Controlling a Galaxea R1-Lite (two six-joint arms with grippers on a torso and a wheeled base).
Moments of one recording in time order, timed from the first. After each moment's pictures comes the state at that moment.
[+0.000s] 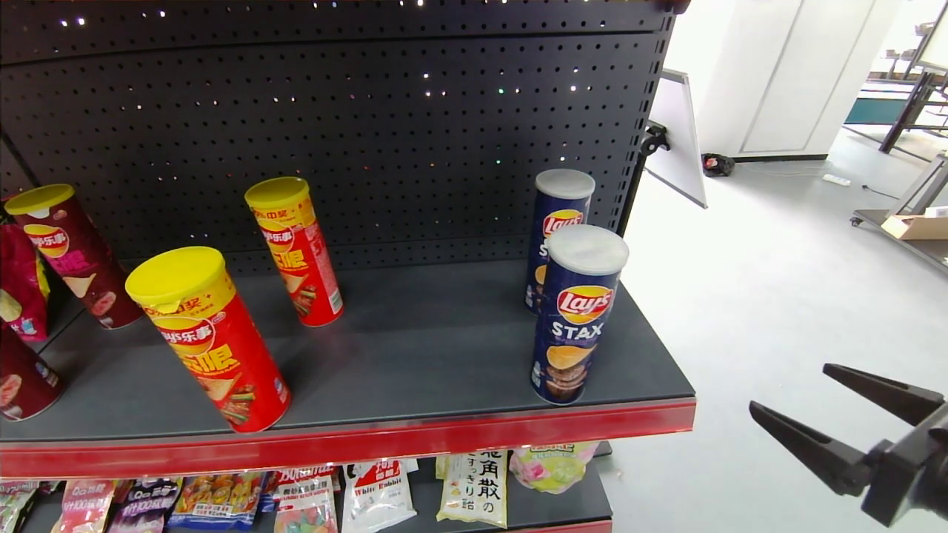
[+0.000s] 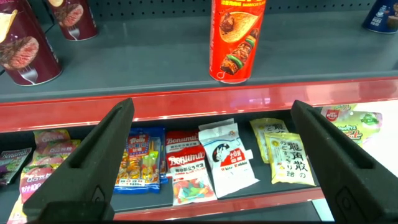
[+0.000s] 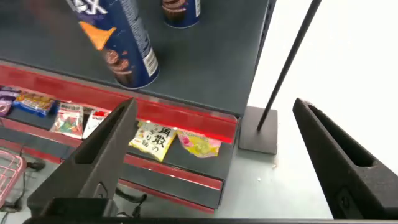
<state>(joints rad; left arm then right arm) 0.00 0.00 0.00 0.00 -0.04 0.00 0.44 0.97 -0.23 -0.53 -0.08 0.01</state>
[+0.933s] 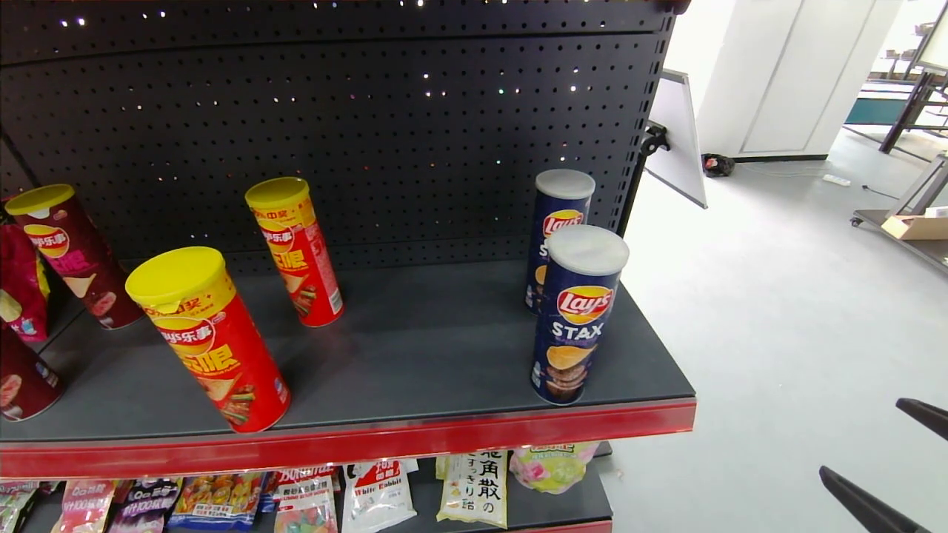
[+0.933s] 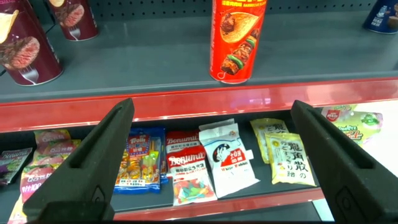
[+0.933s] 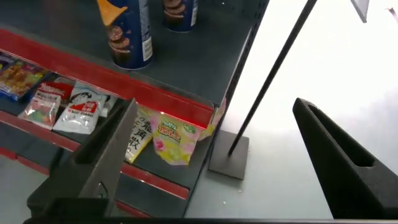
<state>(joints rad) 0.00 0.00 0.00 0.00 -0.04 -0.01 0.30 0.70 -0.09 -0.48 0.07 -0.20</state>
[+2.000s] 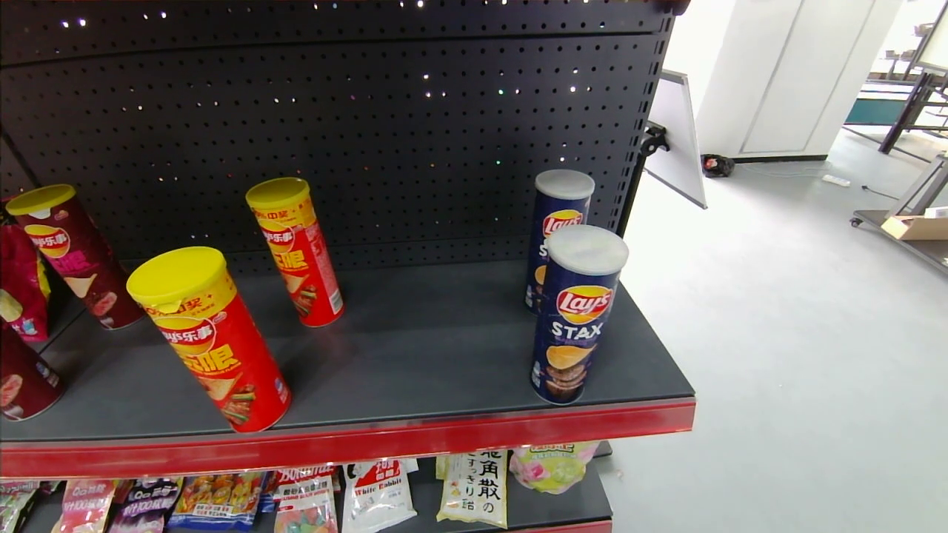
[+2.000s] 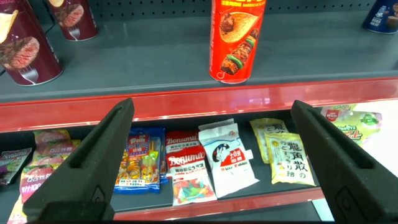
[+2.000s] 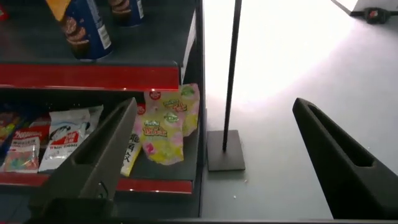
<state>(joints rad) 0.00 0.00 0.00 0.00 -0.03 -0.01 0.00 0.03 0.00 -0.05 0.12 -0.01</state>
